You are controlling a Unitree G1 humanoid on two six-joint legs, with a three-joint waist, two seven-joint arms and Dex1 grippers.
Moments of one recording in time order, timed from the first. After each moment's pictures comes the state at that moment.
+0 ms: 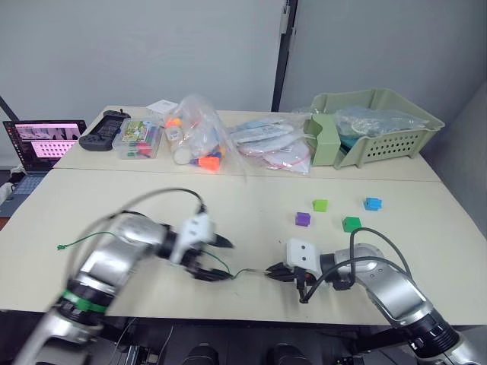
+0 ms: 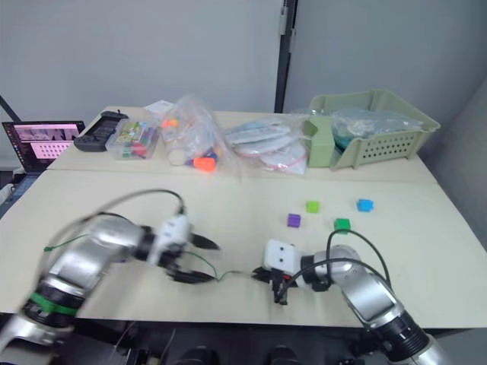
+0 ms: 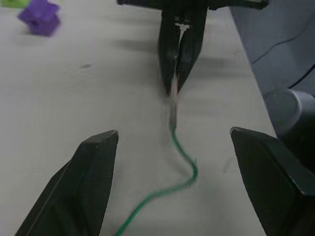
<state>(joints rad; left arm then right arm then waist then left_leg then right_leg) -0.45 0.62 -0.35 -0.13 -0.22 0.39 -1.21 -0.32 -0.66 0.36 -0.27 0.14 0.38 1.04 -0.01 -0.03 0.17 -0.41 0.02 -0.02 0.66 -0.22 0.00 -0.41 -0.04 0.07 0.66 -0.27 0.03</state>
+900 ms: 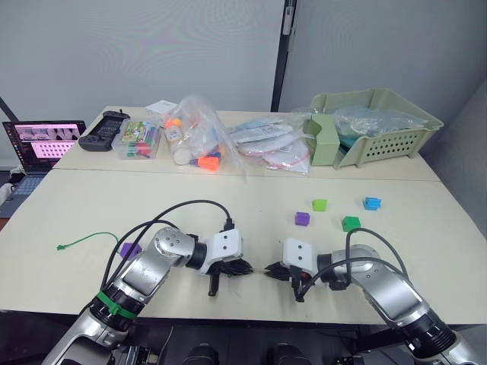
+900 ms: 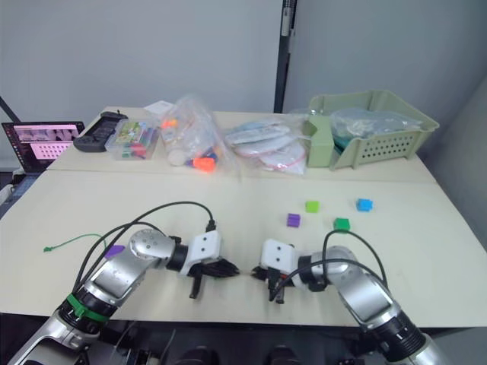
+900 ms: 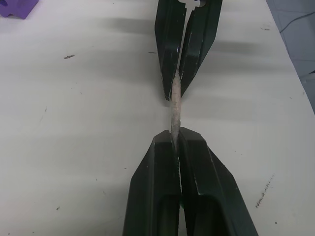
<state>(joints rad) -0.46 0.58 -0.40 -0.11 -0.13 0.39 -1.16 -0.32 -0.65 0.38 -0.27 0.12 0.42 1.01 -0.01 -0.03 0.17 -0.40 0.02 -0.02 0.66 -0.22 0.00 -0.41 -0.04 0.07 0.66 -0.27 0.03</state>
